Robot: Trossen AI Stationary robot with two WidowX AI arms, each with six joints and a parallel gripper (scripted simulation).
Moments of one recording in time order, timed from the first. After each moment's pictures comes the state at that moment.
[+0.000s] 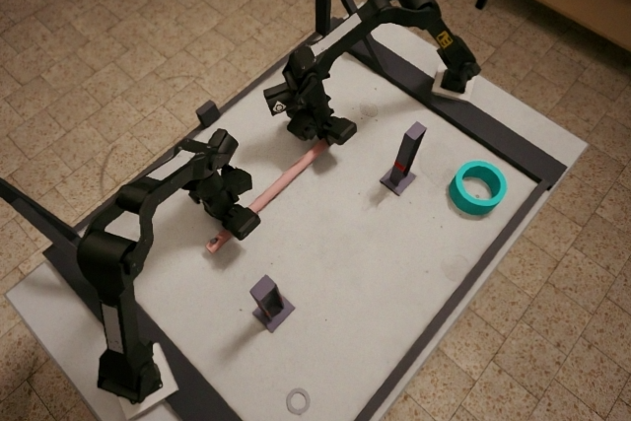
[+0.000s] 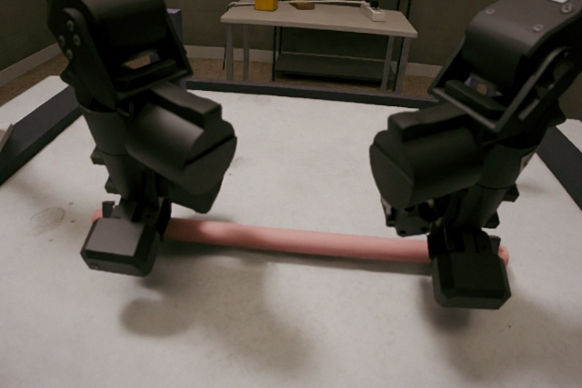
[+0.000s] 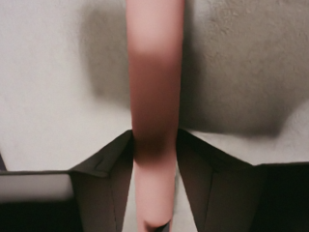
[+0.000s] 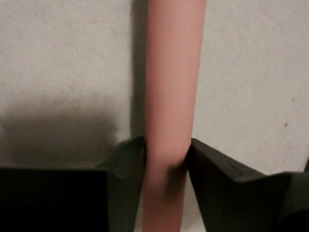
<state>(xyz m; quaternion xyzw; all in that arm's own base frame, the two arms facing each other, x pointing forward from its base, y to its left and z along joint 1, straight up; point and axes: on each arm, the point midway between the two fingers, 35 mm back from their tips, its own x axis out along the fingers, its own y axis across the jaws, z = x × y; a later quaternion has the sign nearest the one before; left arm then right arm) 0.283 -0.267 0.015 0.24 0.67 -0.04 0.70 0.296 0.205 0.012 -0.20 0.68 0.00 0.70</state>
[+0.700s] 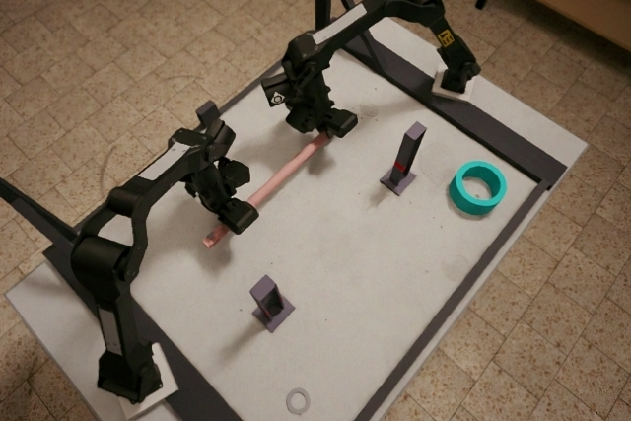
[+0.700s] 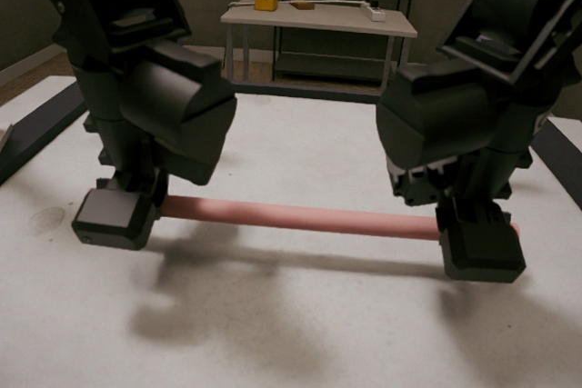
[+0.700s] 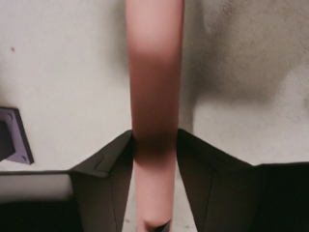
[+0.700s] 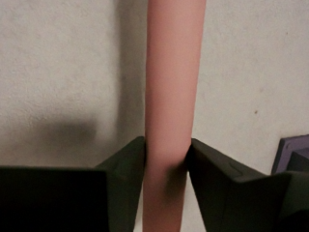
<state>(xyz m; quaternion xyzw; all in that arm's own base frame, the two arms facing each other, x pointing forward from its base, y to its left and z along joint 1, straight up) 0.283 -0.267 0.047 0.24 0.67 -0.03 0.70 0.296 0.205 0.045 -0.20 0.68 -0.01 0.70</state>
